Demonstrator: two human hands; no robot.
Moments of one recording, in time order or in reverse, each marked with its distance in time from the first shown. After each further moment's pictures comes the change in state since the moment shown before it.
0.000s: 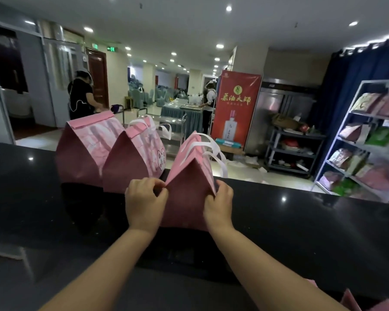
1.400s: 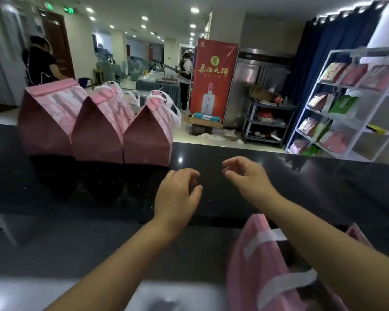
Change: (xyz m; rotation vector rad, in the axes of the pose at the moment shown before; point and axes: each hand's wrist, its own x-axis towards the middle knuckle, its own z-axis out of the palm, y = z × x) left_hand -0.103 0.100 -0.009 -0.216 -0.404 0.197; right_hand -0.046 0.030 -0.161 -0.141 -0.194 -0.130
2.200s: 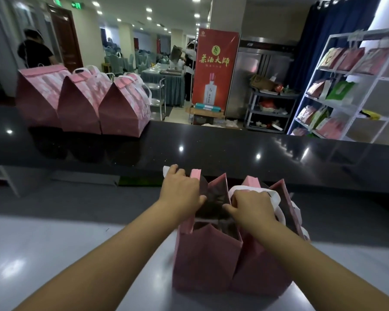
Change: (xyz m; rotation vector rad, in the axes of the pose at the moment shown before) left_hand -0.096 0.175 0.074 0.795 -0.522 0.089; right_hand -0.175 0.110 -0.123 -0.918 -0.123 0.023
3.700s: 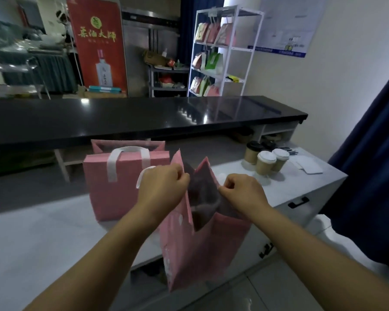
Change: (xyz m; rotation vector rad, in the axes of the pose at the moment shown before) left_hand -0.137 0.346 -0.074 -0.817 0.102 0.177; right_hand -0.309 0.280 -0.059 0.350 0.154 0.507
